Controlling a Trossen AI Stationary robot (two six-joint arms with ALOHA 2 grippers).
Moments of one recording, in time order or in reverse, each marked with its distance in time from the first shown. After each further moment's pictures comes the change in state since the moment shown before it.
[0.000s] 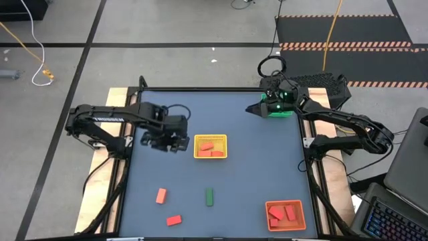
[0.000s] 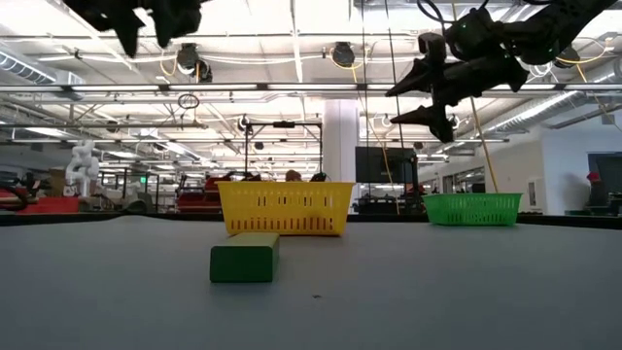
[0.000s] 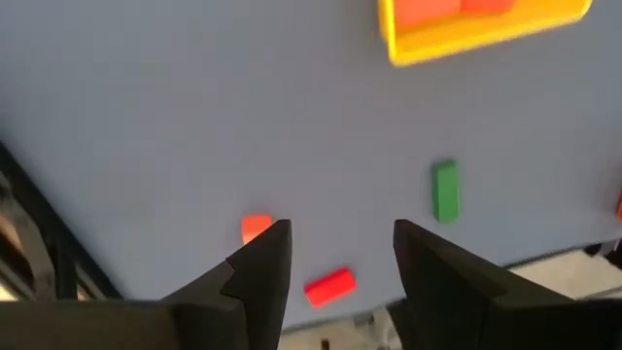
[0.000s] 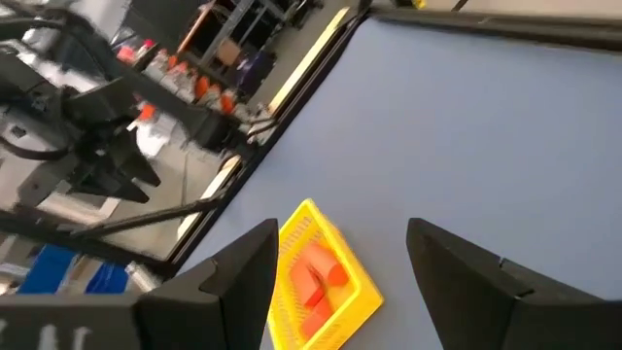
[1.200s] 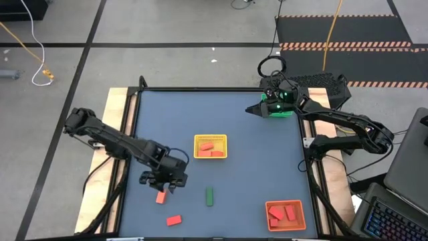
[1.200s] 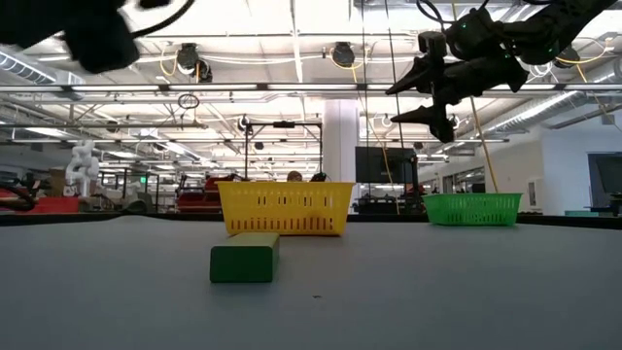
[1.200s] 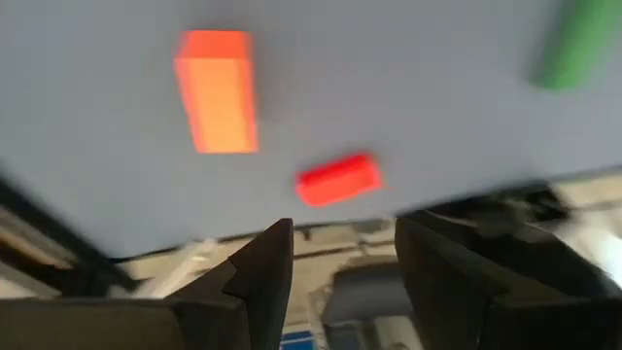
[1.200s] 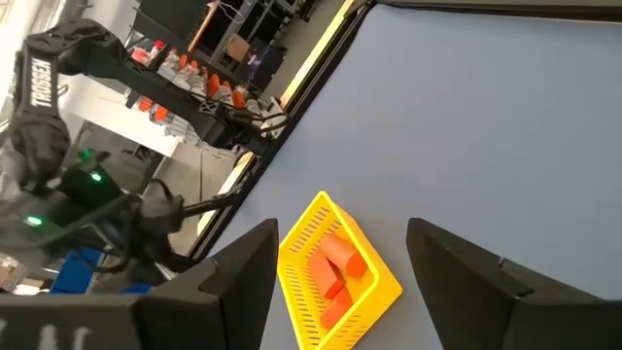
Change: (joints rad) left arm -0.358 0.001 -0.403 0.551 0.255 -0.482; right arm 0.000 0.000 0.000 0.000 -0.026 0.056
